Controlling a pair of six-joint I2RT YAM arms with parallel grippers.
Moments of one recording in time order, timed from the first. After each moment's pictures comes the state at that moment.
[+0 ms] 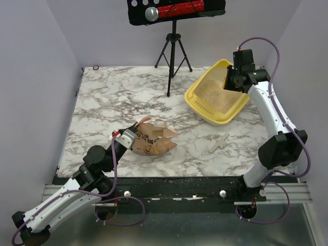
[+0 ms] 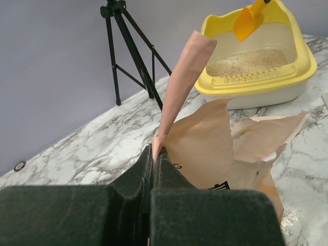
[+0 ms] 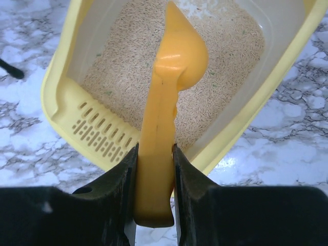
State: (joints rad) left arm -0.85 0.34 0.41 0.10 -0.25 0.34; right arm 0.19 1.68 1.71 -0.85 0.19 0.27
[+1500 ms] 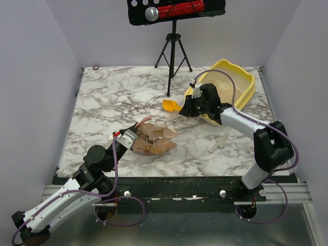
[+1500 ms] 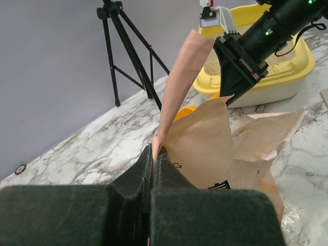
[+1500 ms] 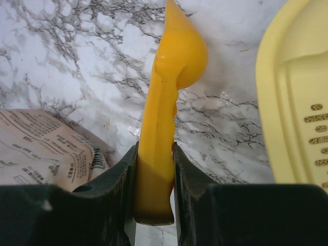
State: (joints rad) left arm -0.85 0.35 0.42 0.09 -0.24 0.36; right arm 0.47 1.65 1.10 -0.08 -0.33 0.27
